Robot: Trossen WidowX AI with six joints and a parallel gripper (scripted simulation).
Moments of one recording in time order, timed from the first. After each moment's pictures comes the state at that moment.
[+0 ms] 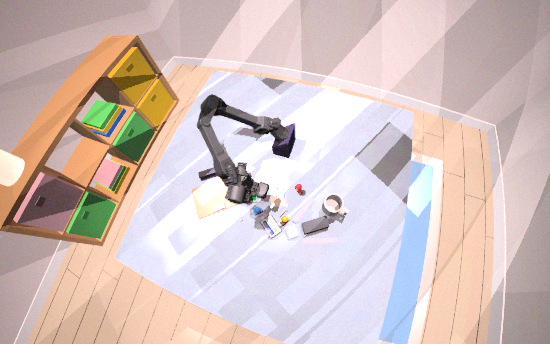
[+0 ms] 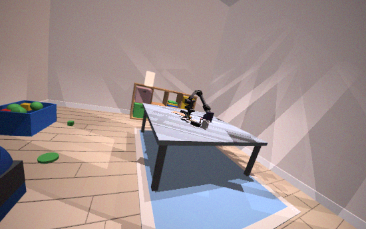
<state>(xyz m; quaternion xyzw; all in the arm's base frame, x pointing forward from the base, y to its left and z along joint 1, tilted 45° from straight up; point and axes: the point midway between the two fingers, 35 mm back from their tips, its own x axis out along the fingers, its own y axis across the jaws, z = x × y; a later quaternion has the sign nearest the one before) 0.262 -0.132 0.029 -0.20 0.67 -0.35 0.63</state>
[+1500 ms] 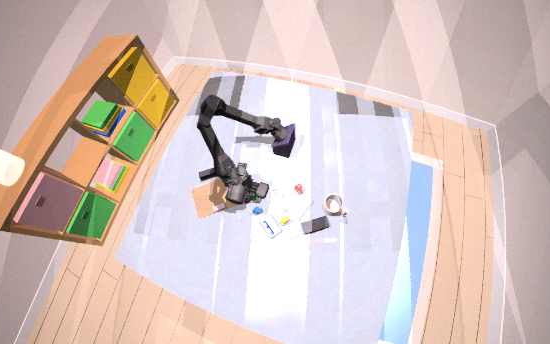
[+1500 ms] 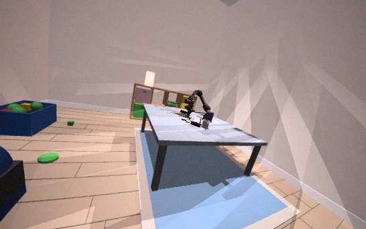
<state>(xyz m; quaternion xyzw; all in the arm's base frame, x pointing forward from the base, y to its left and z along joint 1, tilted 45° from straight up) 0.262 -0.133 0.028 -0.21 0.67 -0.34 0.63</state>
